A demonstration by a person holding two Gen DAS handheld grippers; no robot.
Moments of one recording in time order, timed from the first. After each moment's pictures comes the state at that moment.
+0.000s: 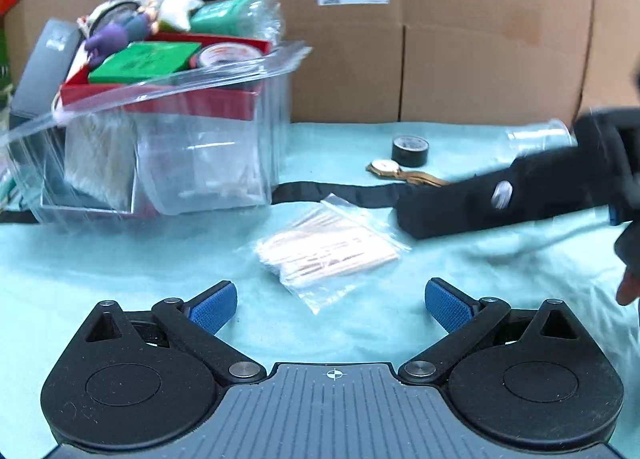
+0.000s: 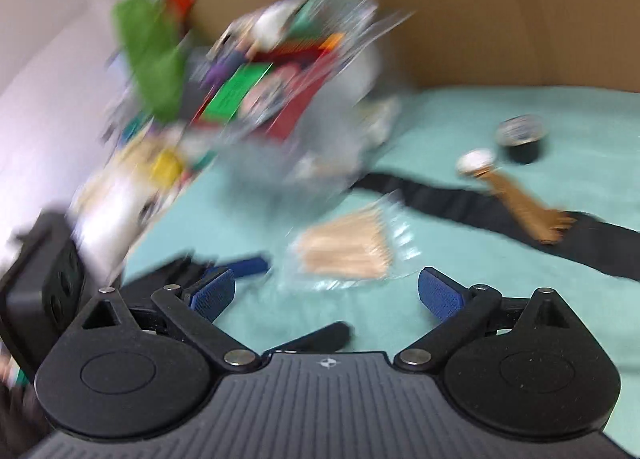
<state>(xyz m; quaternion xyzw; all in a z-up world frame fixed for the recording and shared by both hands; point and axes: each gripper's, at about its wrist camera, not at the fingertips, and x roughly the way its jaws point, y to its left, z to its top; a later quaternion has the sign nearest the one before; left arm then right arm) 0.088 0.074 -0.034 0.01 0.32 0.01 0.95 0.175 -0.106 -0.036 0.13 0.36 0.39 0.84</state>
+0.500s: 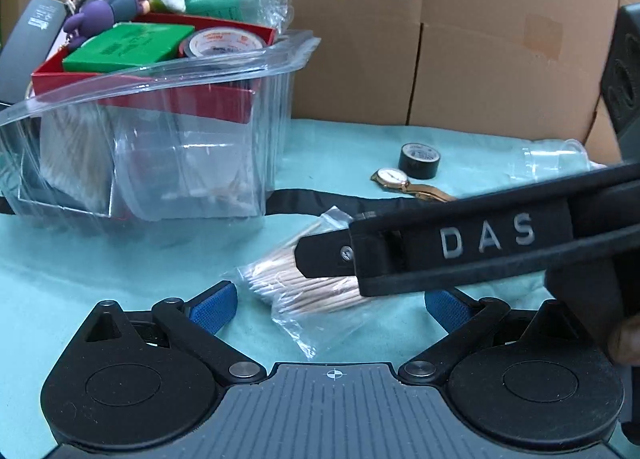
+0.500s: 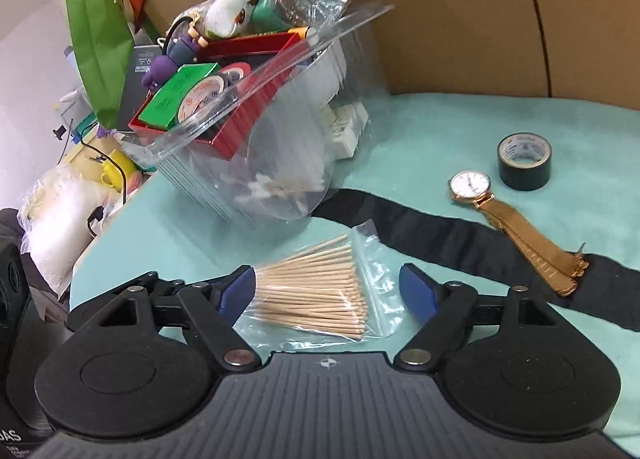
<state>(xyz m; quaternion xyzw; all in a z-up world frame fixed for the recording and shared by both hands) 0.110 0.077 -0.036 -0.02 0.34 0.01 0.94 0.209 -0.055 -0.054 0.07 0.39 0.38 0.83</state>
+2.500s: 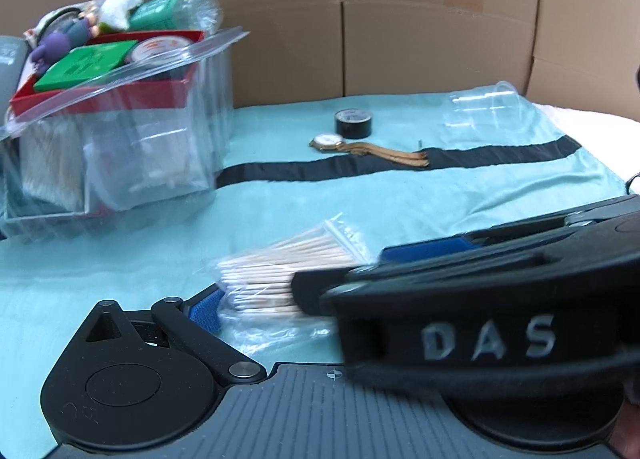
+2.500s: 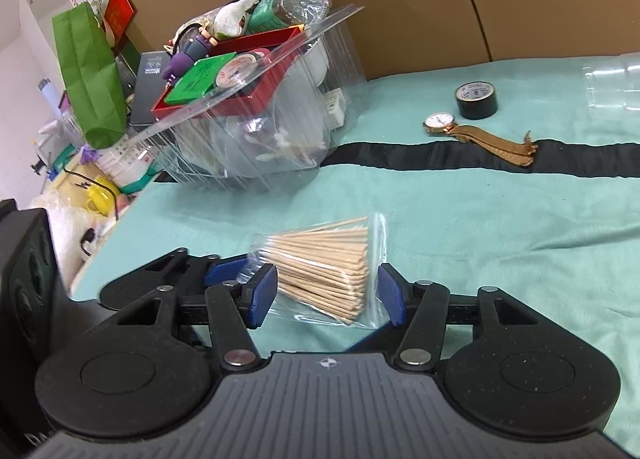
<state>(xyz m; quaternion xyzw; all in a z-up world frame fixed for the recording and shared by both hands) 0.068 0.055 -0.036 0.04 0.35 -0.05 0.93 0.119 -0.069 -0.053 0.12 0.38 0.30 0.87</state>
